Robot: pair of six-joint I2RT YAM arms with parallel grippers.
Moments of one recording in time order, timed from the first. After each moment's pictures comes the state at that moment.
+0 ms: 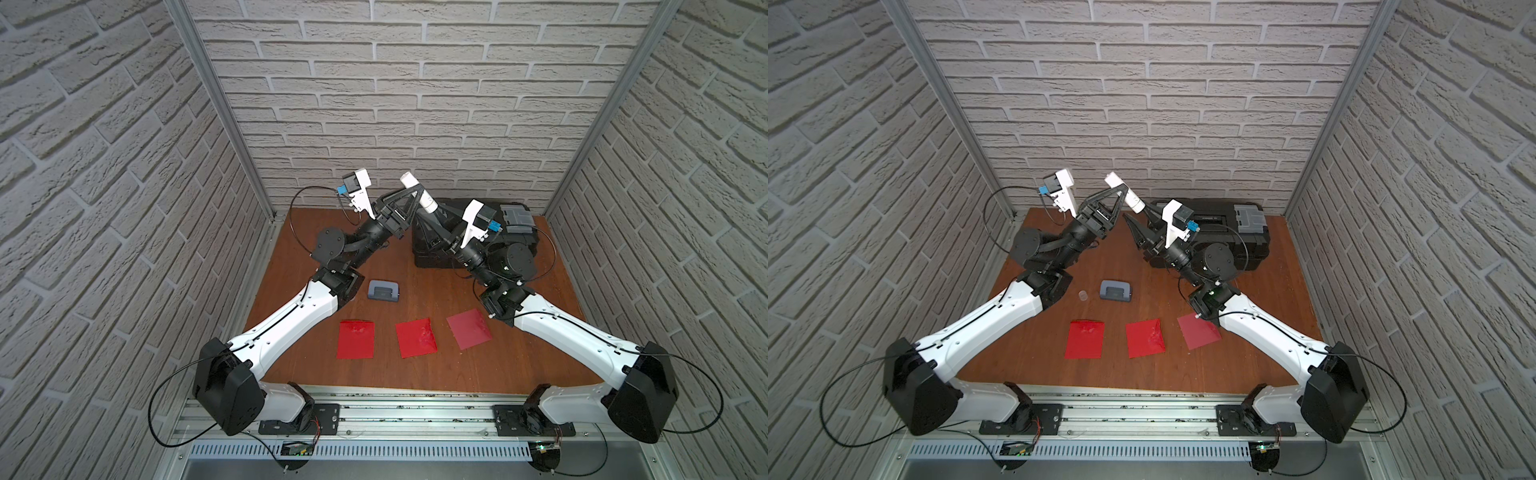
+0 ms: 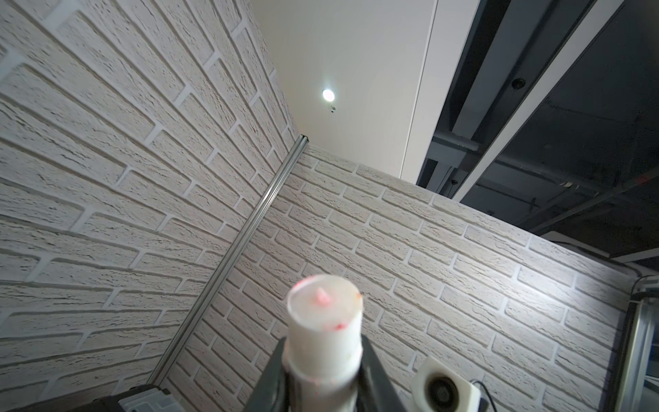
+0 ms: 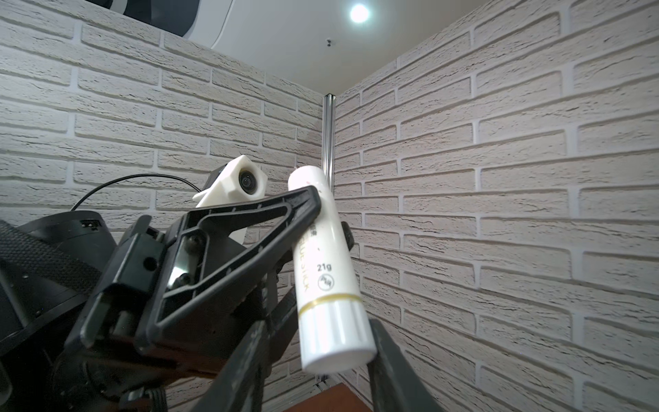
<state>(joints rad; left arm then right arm) -0.66 1.37 1.19 0.84 0.29 -0.84 0.64 1.33 1.05 0.82 -0.22 0.08</state>
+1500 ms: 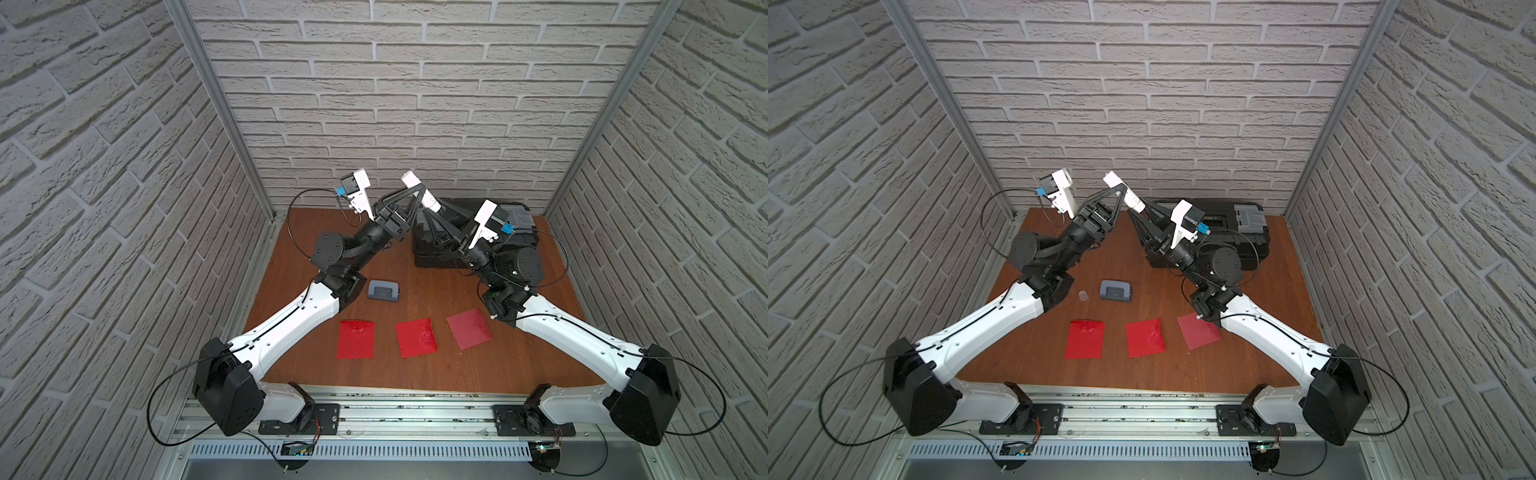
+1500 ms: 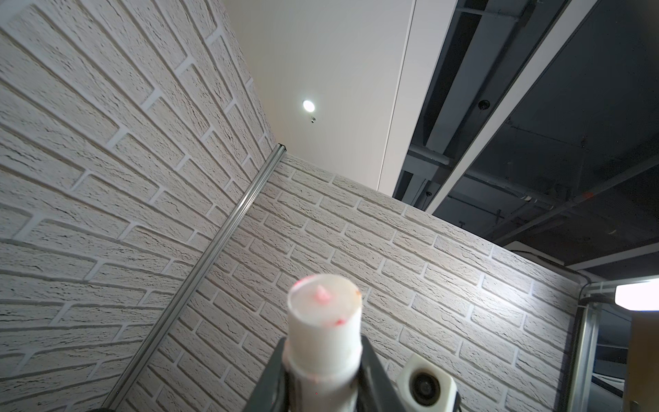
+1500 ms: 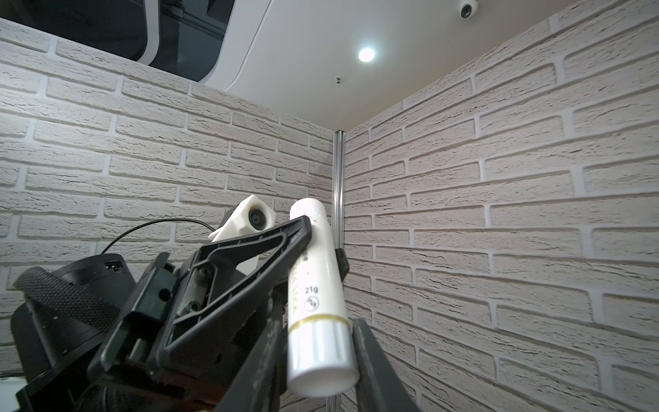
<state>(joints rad) -0.68 1.36 1.19 0.90 0.29 -0.88 0.64 1.31 1.05 0.89 -0.23 0.12</state>
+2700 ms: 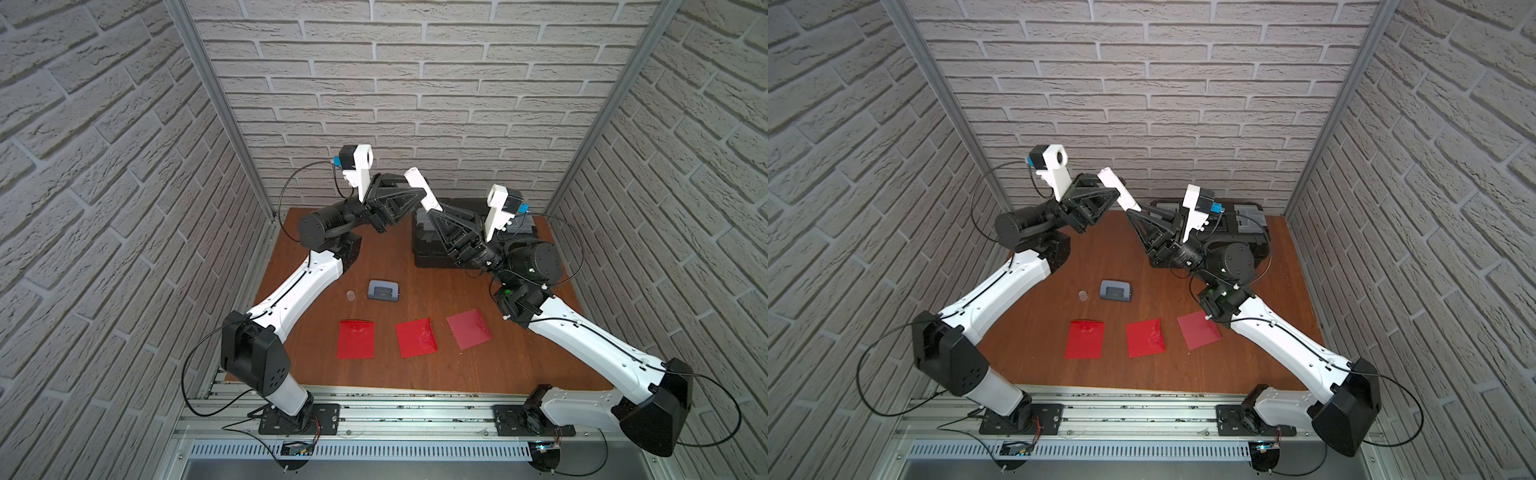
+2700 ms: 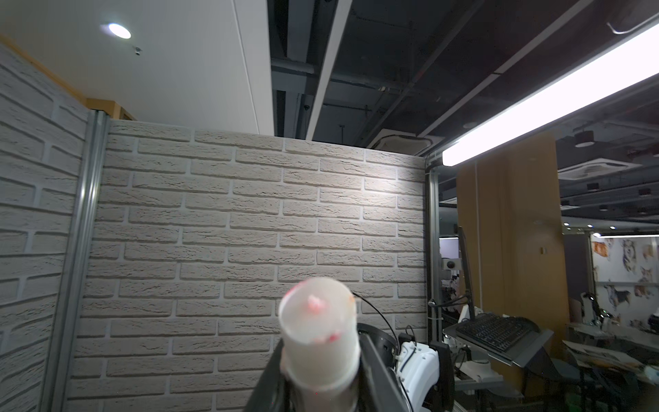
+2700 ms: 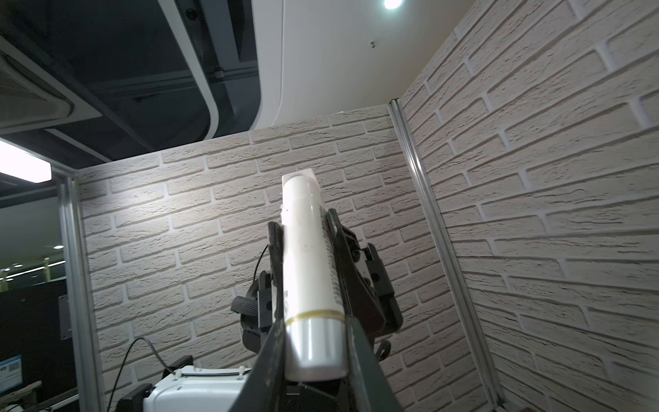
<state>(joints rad) -0.50 1.56 1.45 1.21 0.88 -1.05 0.66 1.23 1.12 0.71 -0.35 0.57</state>
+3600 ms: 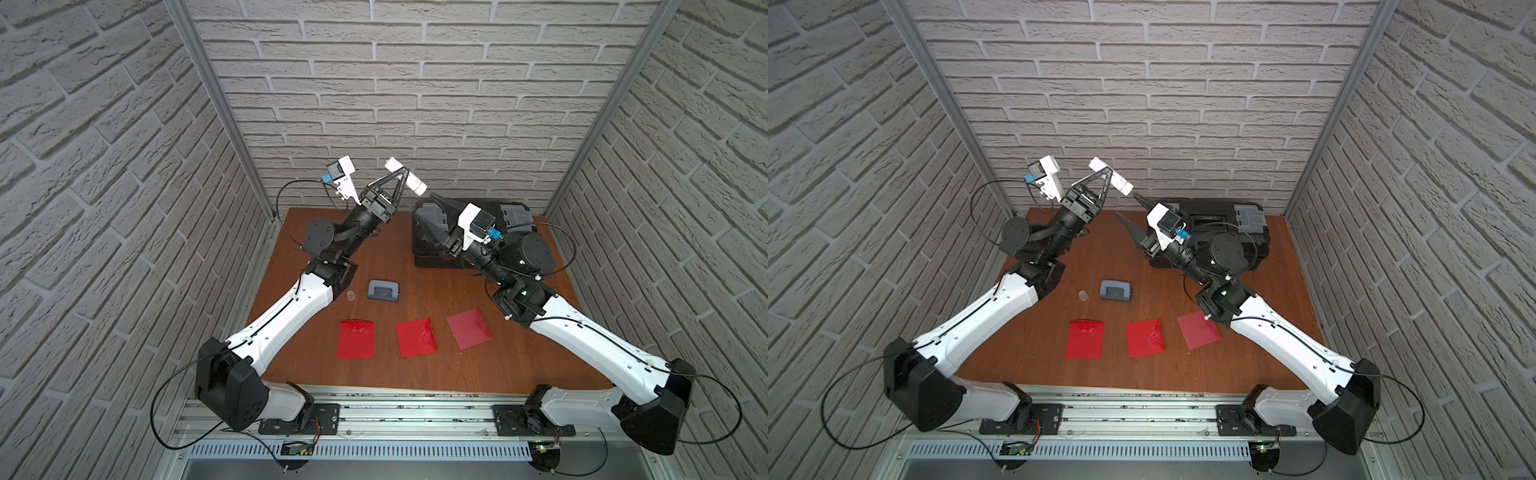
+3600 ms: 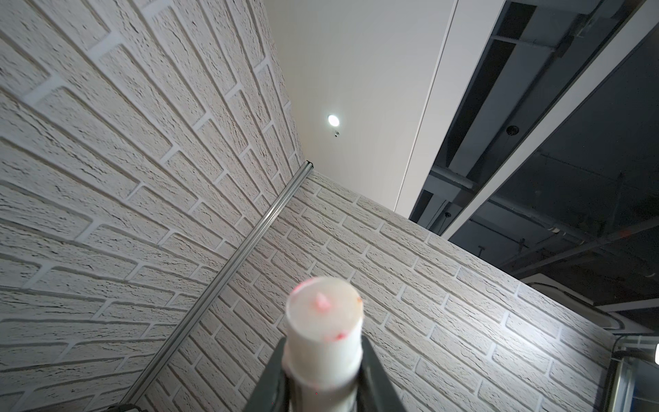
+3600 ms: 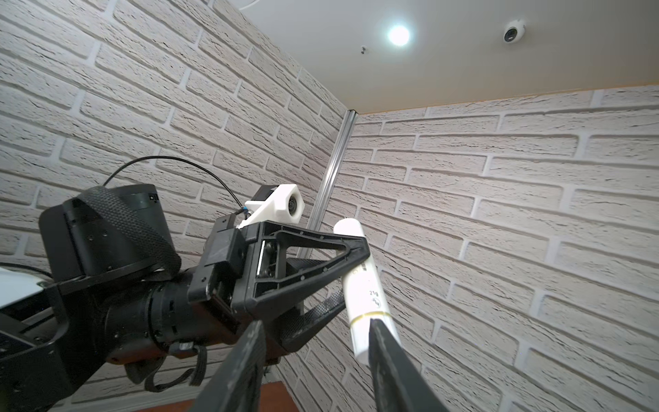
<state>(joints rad) -0.57 1.38 1.25 0.82 0.30 -0.99 0.70 1.25 1.20 0.50 -0.20 -0.31</state>
